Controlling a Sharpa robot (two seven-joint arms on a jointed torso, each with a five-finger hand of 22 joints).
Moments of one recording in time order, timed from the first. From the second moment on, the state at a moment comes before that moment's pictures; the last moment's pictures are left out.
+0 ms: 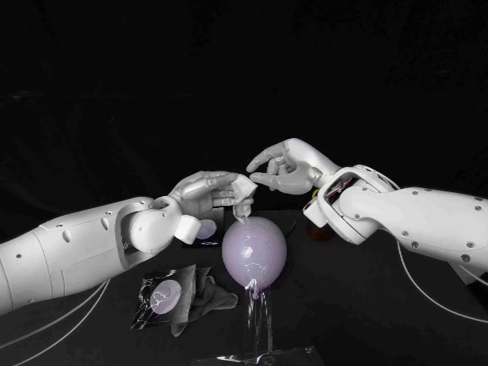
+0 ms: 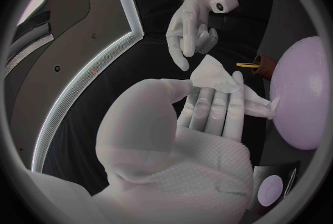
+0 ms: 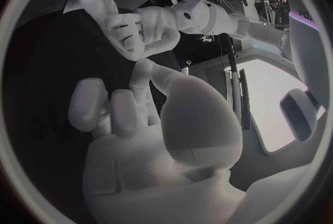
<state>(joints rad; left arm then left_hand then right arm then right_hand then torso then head) 1.28 -0.67 -0.10 1.30 0.16 0.12 0.28 1.38 -0.08 0.80 0.10 0.05 0.83 0.21 0.58 0.20 1.12 0.16 0.06 0.06 0.96 0.15 0.08 0.18 0.17 0.87 0.28 0.12 0.07 1.41 -0.71 -0.16 1.51 -0.93 -0.54 0.23 1.27 -0.13 0.52 -0.02 0.05 0.99 0.13 0.26 0.31 1.26 0.04 0.76 0.70 1.34 -0.02 1.45 1.01 0.09 1.35 0.09 1.19 1.31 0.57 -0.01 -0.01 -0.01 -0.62</state>
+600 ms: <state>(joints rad) 1.28 -0.67 -0.10 1.31 0.16 0.12 0.28 1.35 -0.08 0.82 0.08 0.05 0.83 0.21 0.58 0.20 1.12 0.16 0.06 0.06 0.96 0.14 0.08 0.18 0.17 0.87 0.28 0.13 0.07 1.40 -0.67 -0.16 1.51 -1.10 -0.61 0.19 1.24 -0.15 0.48 -0.02 0.05 0.98 0.14 0.23 0.29 1.31 0.06 1.17 1.15 1.46 -0.01 1.55 1.31 0.05 1.46 0.10 1.39 1.31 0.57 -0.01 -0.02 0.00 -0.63</state>
